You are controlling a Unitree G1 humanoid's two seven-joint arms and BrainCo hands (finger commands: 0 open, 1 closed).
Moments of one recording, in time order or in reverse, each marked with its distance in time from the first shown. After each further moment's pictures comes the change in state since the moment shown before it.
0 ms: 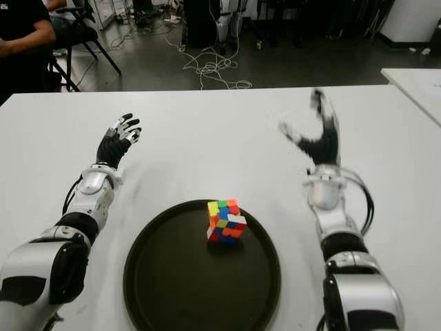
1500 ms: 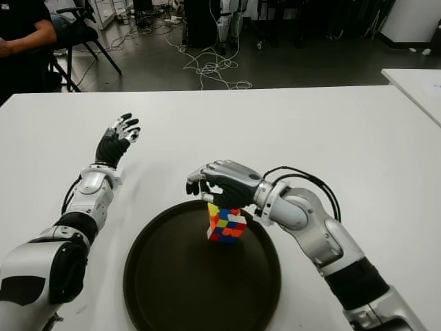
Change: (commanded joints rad) left arm -0.002 -0.006 0.019 0.002 -0.018 0.003 -0.009; right arm 0.275 -0.218 0.493 -1.323 -0.247 0.275 0.806
